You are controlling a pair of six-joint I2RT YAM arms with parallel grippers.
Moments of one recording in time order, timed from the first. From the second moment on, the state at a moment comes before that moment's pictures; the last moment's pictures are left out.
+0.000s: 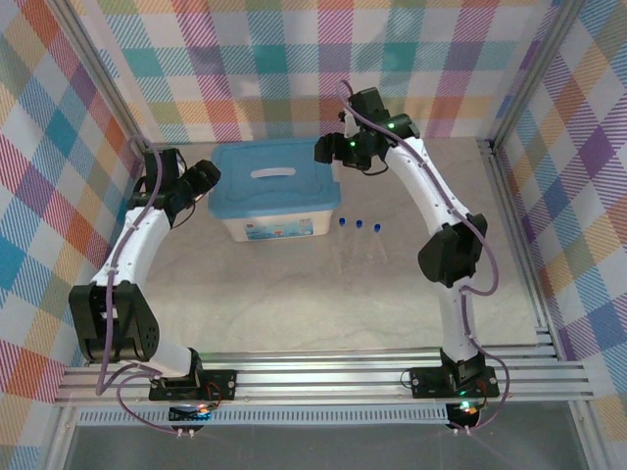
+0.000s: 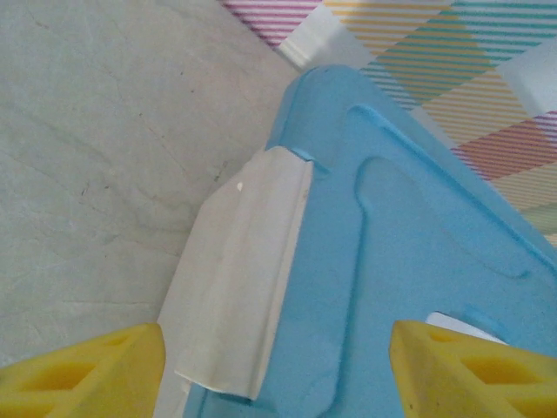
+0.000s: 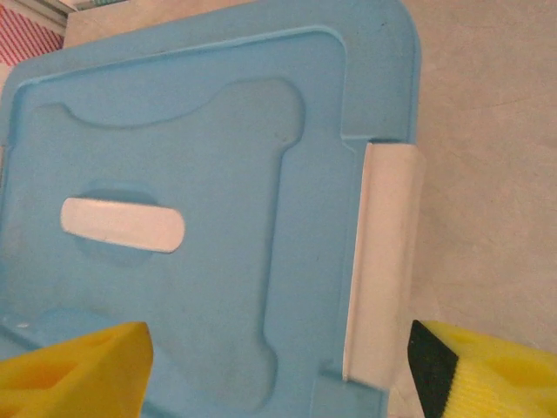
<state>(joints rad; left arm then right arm) 0.04 1.46 1.23 -0.40 0.17 -0.68 0.45 2.15 2.35 -1.08 -0.27 0.42</state>
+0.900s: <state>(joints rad) -0.29 0.91 0.77 -0.45 -0.10 -0.28 0.20 1.31 1.18 -0.66 0.07 0.30</state>
